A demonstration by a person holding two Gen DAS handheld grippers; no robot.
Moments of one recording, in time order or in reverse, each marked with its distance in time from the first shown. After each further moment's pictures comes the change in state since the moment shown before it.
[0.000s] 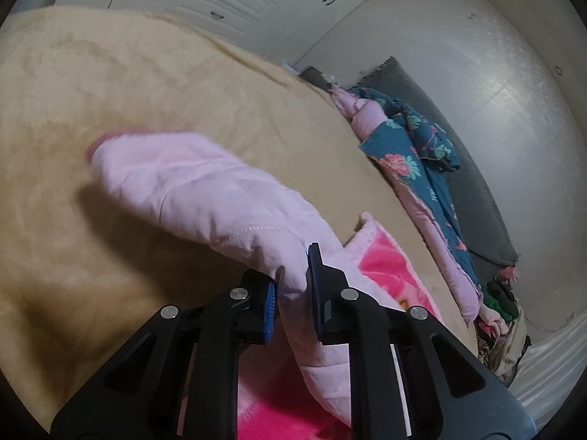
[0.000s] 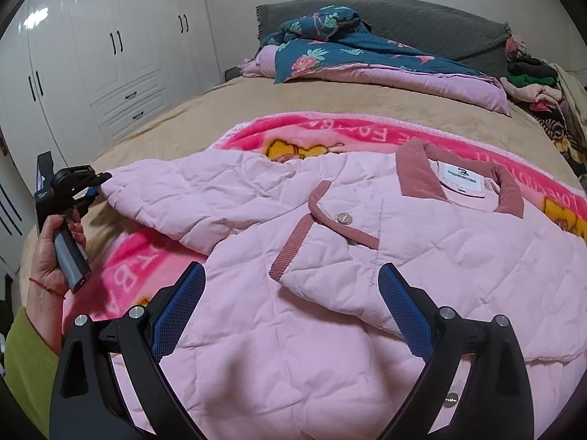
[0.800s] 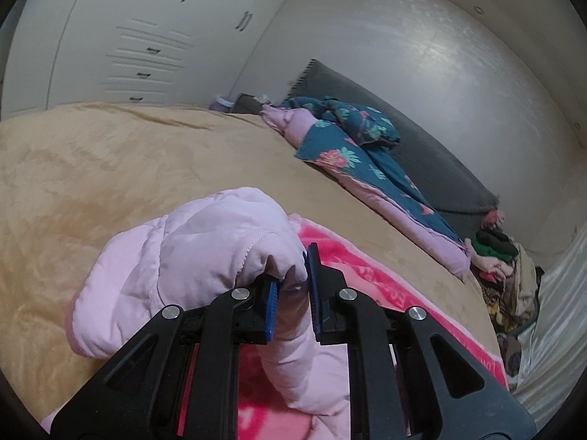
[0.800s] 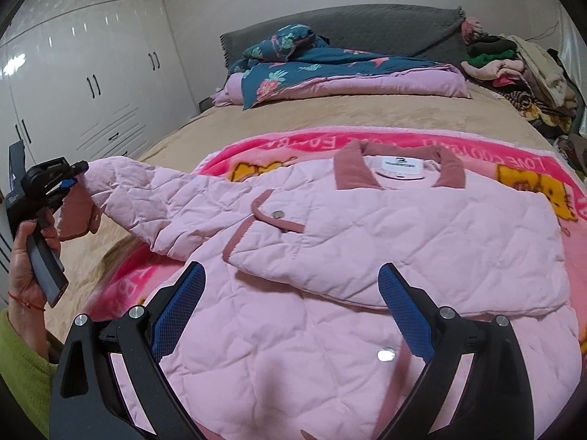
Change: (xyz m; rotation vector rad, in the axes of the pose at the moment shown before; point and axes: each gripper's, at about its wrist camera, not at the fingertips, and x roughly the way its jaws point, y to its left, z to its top) left arm -0.076 -0.122 -0.034 0.319 -0.072 -0.089; right arm -0.072 -0.057 -0.027 0.147 -0.085 -0.046
